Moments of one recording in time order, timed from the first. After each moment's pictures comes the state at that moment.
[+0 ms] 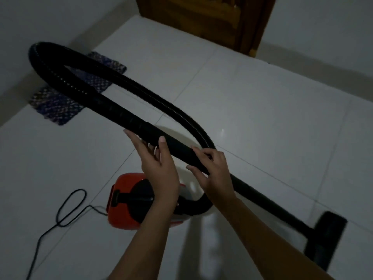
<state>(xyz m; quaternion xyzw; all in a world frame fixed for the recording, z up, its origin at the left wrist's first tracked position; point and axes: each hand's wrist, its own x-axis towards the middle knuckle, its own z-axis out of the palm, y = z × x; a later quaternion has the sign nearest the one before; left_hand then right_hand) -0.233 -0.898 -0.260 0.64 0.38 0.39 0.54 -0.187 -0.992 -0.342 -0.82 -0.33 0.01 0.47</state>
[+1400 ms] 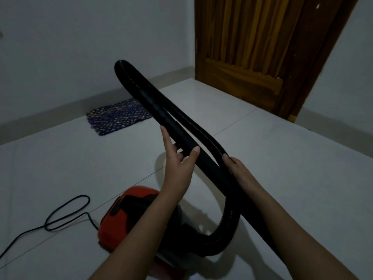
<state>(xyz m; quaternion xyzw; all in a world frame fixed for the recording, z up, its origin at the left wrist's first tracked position) -0.248 -0.858 -0.340 0.64 0.25 0.39 0.61 -0.115 -0.962 -0.389 -0.75 -0.24 0.35 0.50</state>
